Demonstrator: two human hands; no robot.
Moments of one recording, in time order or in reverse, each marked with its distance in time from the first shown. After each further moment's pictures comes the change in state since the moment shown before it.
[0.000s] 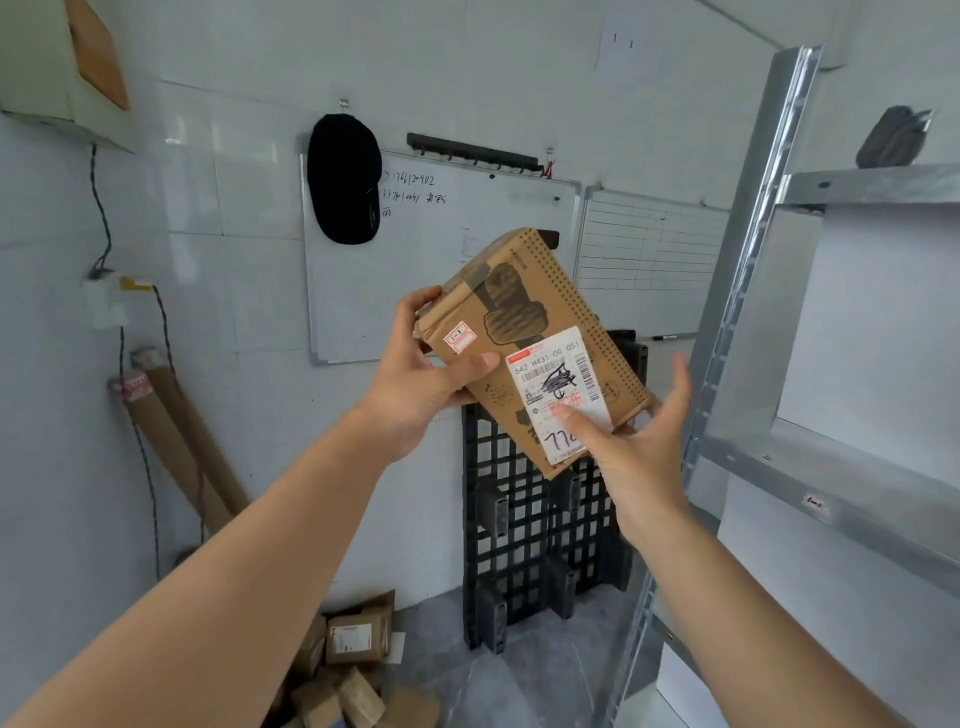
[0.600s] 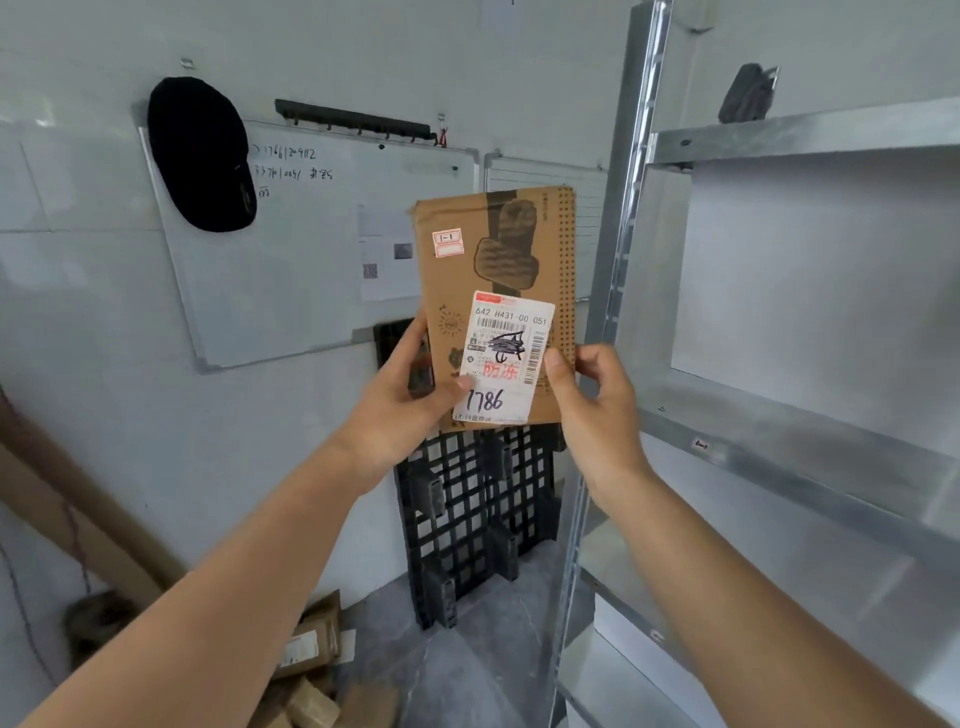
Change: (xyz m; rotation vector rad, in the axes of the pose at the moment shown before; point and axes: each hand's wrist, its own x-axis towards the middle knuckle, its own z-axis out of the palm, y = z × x) left_hand 0.010 -0.053 0.069 0.281 -0.247 -0.050; right_hand 0.020 -0.015 -0.057 -0.297 0.114 -0.089
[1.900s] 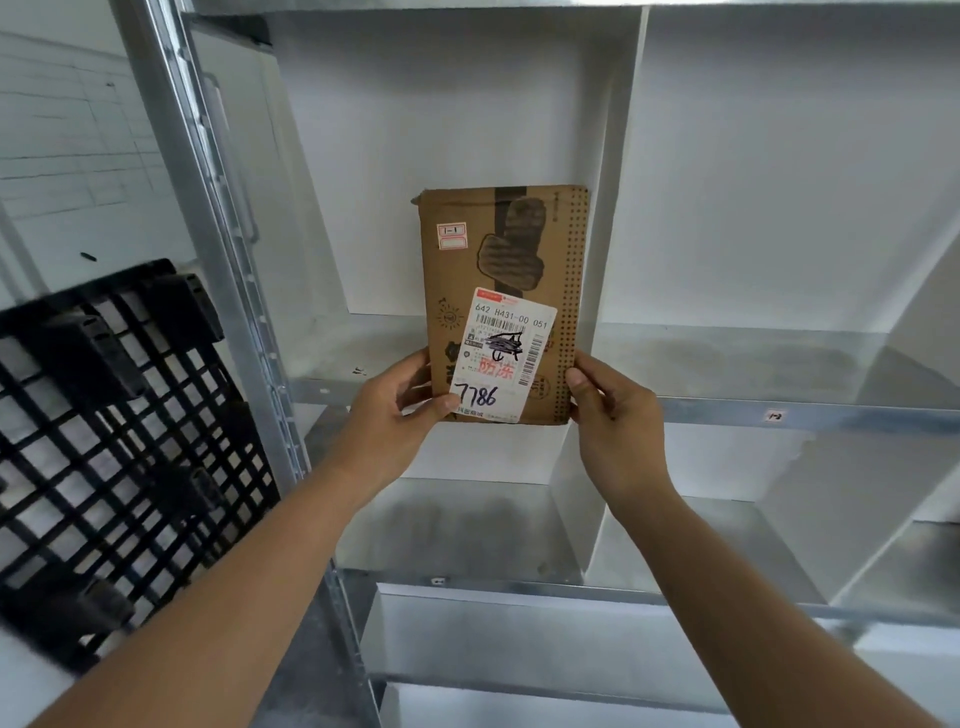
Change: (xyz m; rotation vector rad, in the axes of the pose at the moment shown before) left_hand 0.098 -0.090 0.271 -0.101 -0.681 0.123; right_hand -0.042 0.071 -0.221 -0.431 0.697 0.180
